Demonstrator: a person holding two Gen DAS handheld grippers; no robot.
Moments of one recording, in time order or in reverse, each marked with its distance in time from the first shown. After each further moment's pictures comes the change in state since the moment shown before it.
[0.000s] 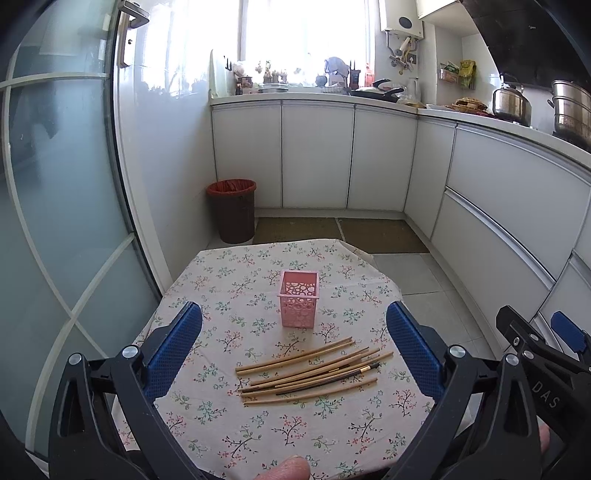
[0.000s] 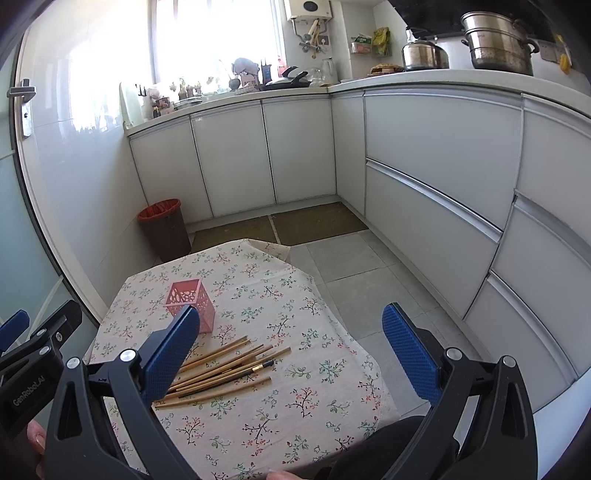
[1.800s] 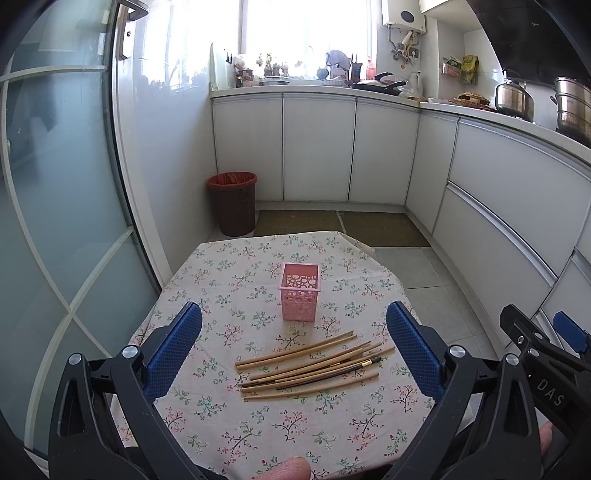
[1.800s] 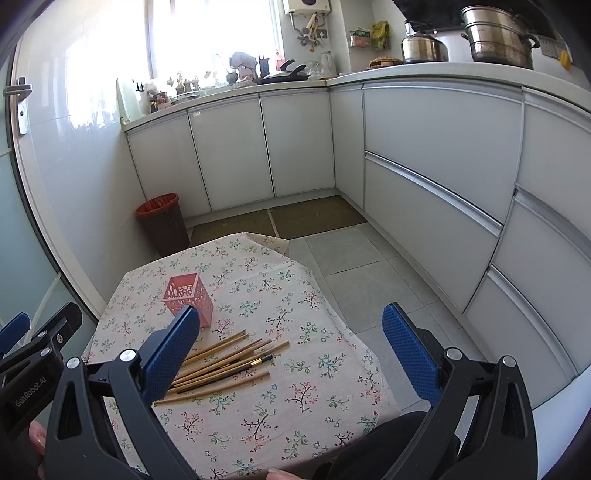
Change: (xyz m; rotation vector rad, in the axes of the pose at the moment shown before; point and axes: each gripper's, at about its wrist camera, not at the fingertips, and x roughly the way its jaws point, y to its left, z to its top) left arm 0.006 0.002 -0.001 0.000 0.026 0.000; right arm 0.003 0.001 -0.002 0.005 0.028 -0.004
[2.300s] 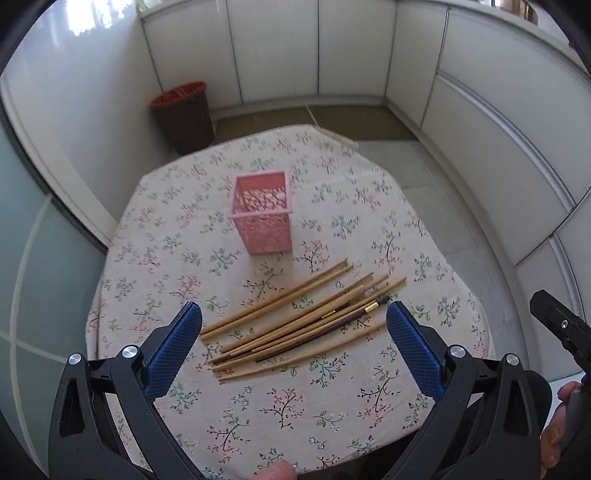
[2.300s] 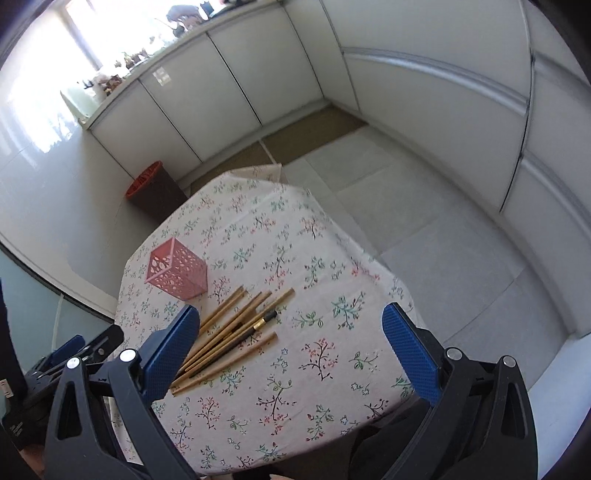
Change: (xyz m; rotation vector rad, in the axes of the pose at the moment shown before) left arm 0.170 -0.034 -0.016 0.163 0.471 -0.096; right arm 0.131 -0.069 -0.031 0.311 0.380 0.112
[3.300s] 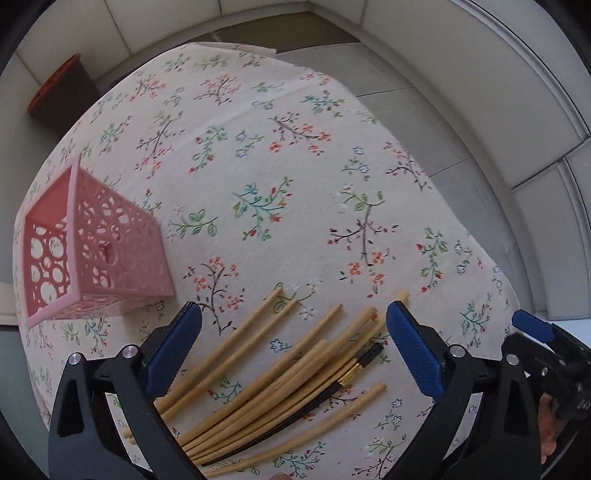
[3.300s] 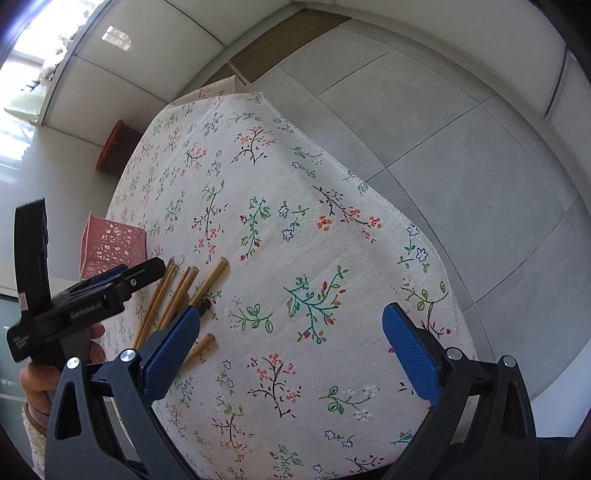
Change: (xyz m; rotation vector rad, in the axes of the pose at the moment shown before) left arm 0.147 -0.069 0.036 0.269 0.288 -0.168; right arm 0.146 -0.069 0.008 0.142 0.285 0.078
